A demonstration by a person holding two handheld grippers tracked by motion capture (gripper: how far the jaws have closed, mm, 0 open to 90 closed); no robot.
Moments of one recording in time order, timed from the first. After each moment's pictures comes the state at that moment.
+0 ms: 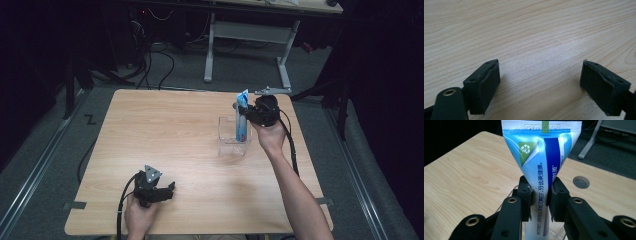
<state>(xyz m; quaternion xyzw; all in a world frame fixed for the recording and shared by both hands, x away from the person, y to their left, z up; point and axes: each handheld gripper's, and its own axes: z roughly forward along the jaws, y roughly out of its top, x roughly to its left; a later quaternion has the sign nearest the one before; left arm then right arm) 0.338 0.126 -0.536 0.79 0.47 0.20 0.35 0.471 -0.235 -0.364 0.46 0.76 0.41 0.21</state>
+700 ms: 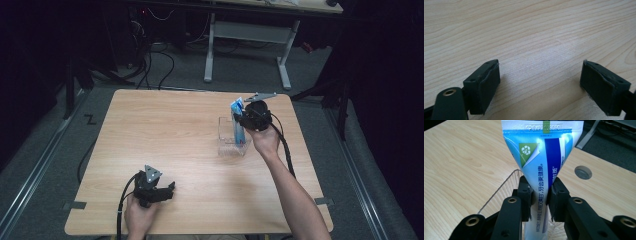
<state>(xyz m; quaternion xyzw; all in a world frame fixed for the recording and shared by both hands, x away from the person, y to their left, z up) 0.338 0.126 -0.536 0.79 0.47 0.19 0.35 0.475 -0.218 -0.385 0.44 0.79 0.35 0.21</state>
